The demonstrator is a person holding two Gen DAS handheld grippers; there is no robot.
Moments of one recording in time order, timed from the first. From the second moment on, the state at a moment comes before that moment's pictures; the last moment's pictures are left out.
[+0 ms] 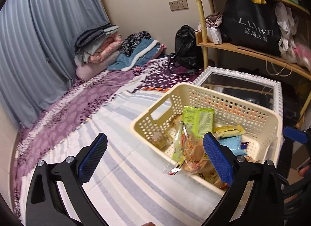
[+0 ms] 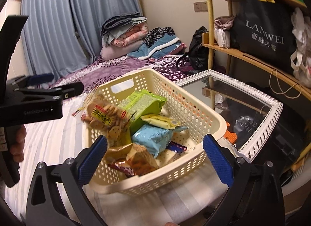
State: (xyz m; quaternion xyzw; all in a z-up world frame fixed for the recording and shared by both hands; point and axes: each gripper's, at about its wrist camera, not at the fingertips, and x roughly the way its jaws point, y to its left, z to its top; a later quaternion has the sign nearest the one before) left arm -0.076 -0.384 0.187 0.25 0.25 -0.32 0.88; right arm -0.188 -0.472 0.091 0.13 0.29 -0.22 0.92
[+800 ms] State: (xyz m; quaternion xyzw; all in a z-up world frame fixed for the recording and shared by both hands) left arm -0.098 -0.357 0.182 0.28 0.22 -0.31 0.88; right arm -0.193 -0.429 0.100 0.07 0.31 -0.23 0.92
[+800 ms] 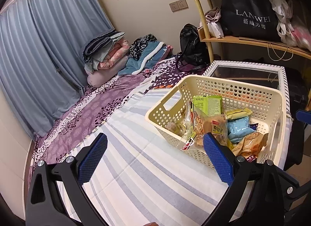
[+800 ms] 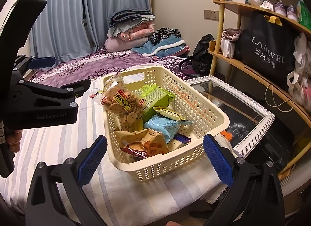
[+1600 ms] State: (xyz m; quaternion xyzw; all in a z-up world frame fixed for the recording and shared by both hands) left arm -0.100 -0.358 0.169 0.30 0.23 -0.31 0.87; right arm -0.189 -0.430 0.093 0.07 0.31 -0.23 0.92
